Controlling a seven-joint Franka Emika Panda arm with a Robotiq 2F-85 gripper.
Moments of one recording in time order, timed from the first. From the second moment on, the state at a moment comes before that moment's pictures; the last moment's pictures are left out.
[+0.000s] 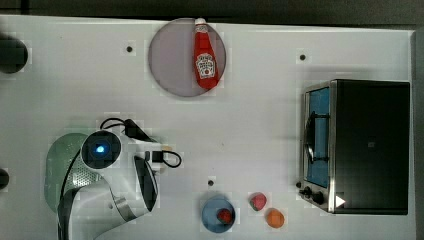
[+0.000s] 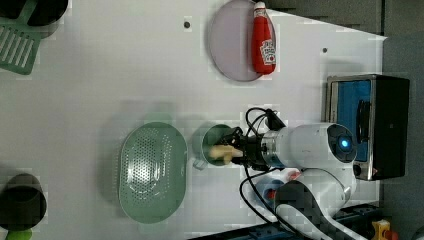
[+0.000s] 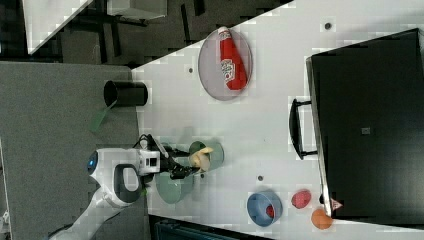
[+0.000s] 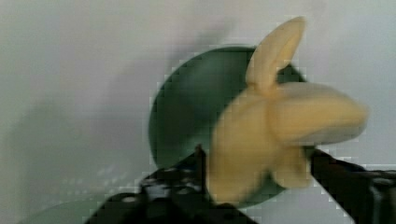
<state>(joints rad) 0.05 0.18 0.41 -2.40 0.04 0.88 0.43</state>
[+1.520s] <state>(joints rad) 0.03 -0.32 -0.13 -1.97 -0.01 0.18 0.16</state>
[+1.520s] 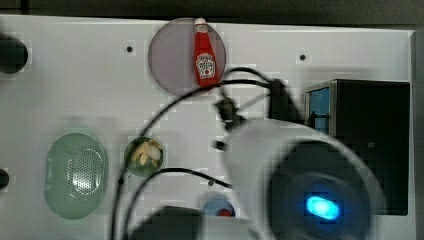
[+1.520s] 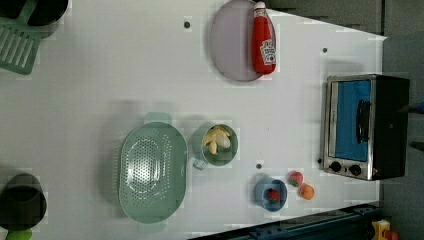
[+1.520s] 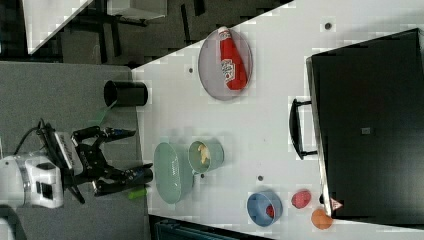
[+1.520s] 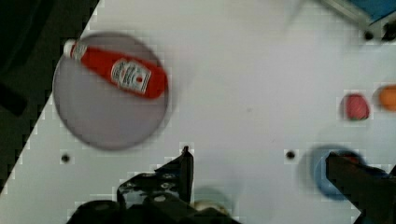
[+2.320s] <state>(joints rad) 0.04 -0.29 -0.15 -1.99 -0.04 0.09 0.06</state>
